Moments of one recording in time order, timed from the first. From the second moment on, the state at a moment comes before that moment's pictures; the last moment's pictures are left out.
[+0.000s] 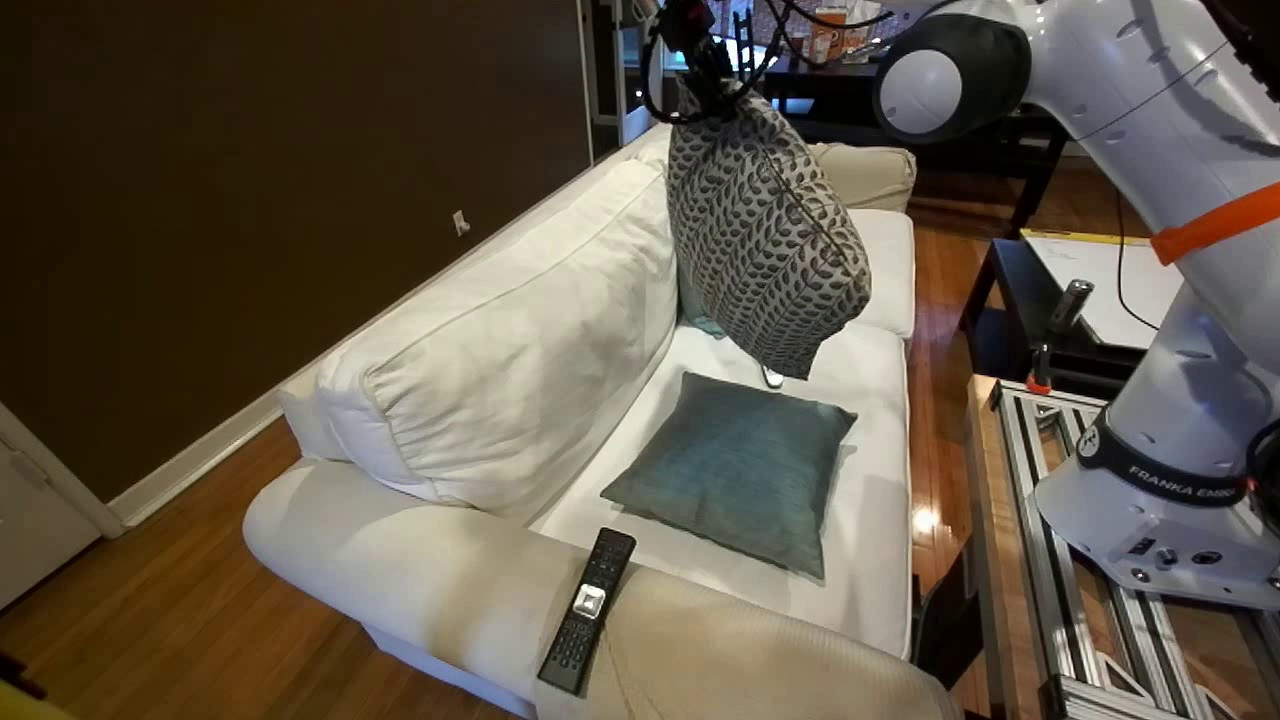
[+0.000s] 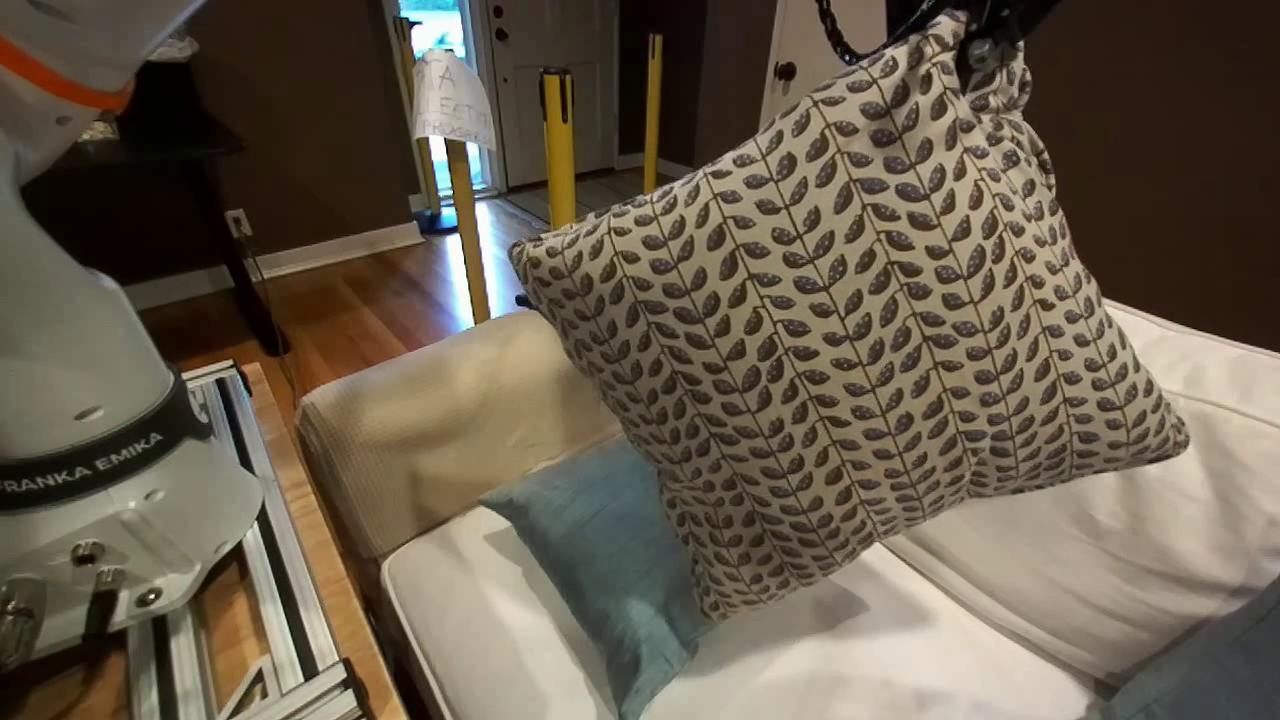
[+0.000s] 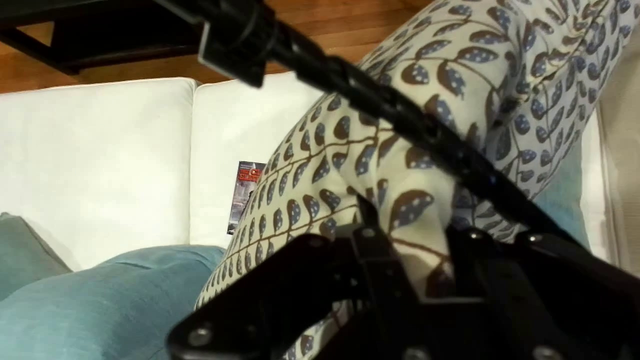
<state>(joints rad) -0.26 0.90 -0.17 -0.46 -0.32 0.96 -0.47</state>
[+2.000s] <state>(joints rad) -0.16 0.98 -0.07 -0.77 -0.16 0.85 -0.78</state>
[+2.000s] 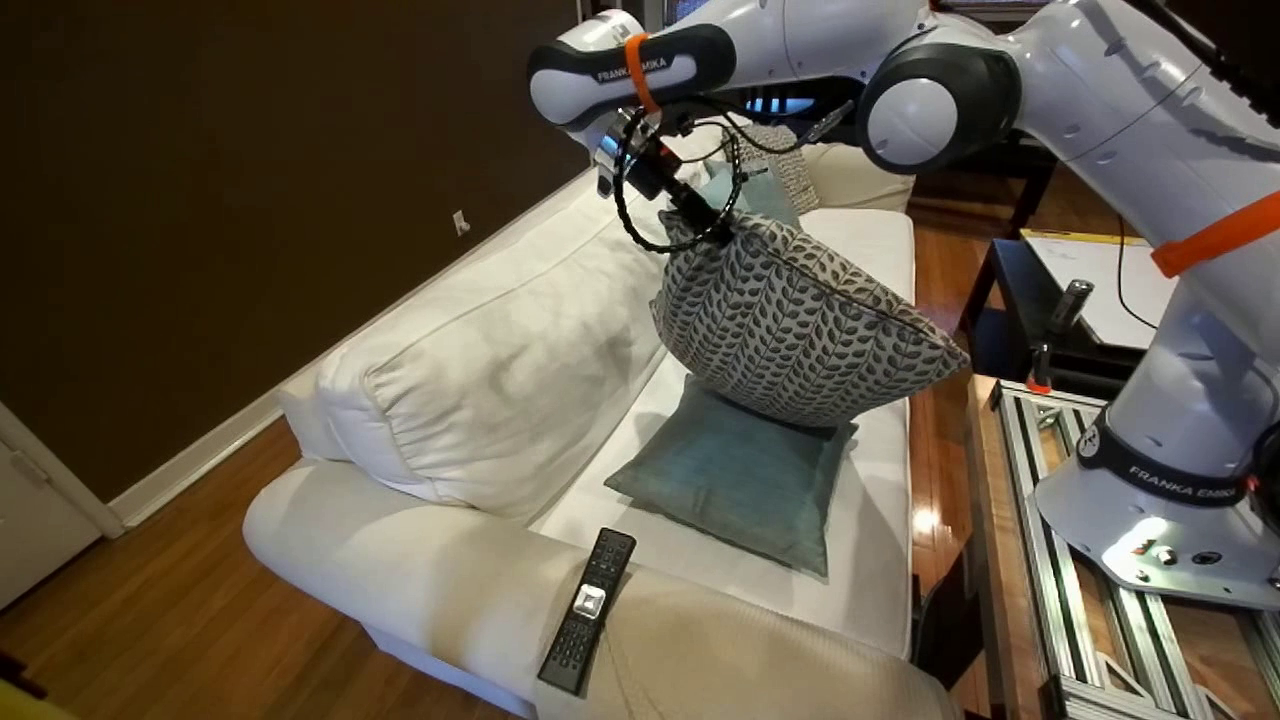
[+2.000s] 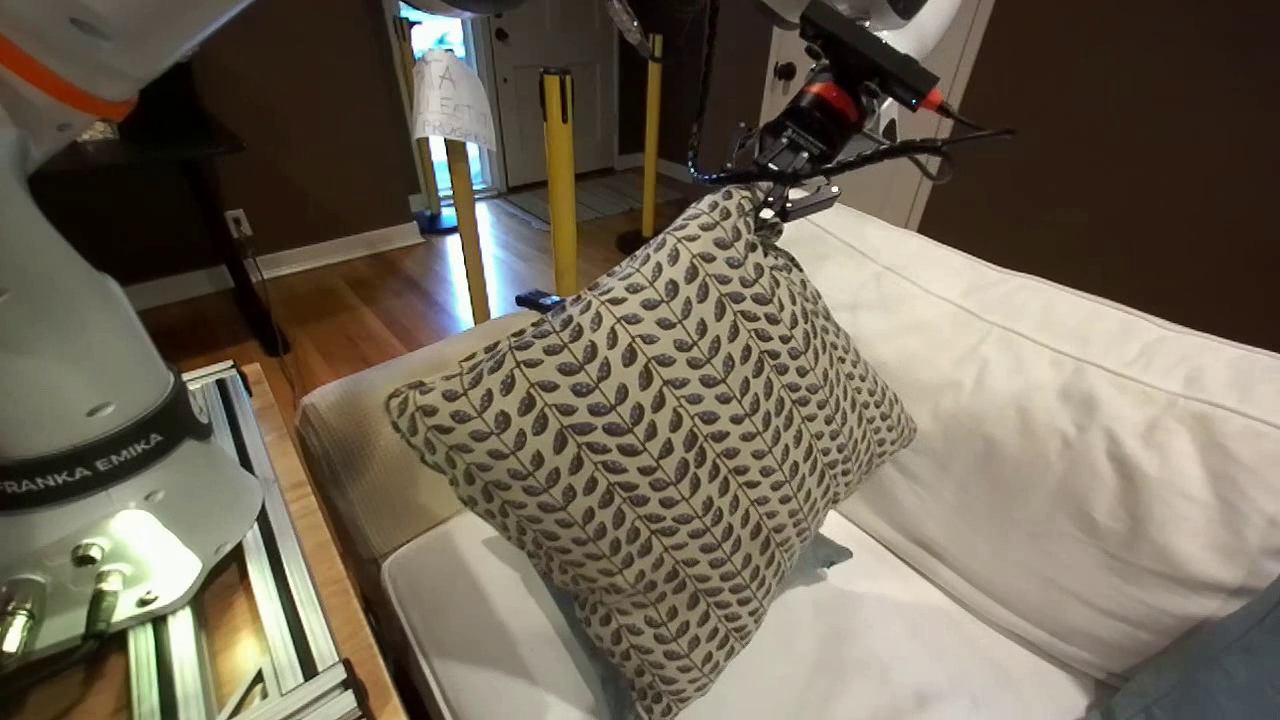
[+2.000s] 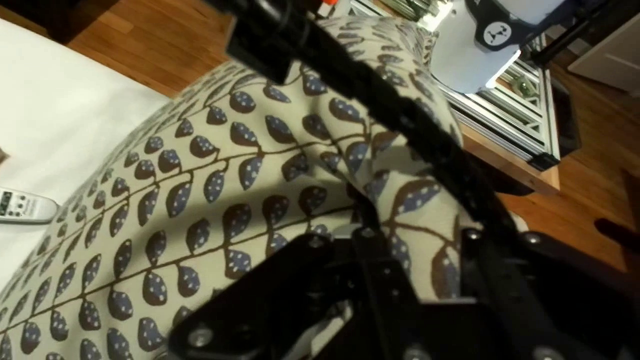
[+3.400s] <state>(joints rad) -0.21 1.08 0.11 -0.60 0.18 0.84 -0.41</state>
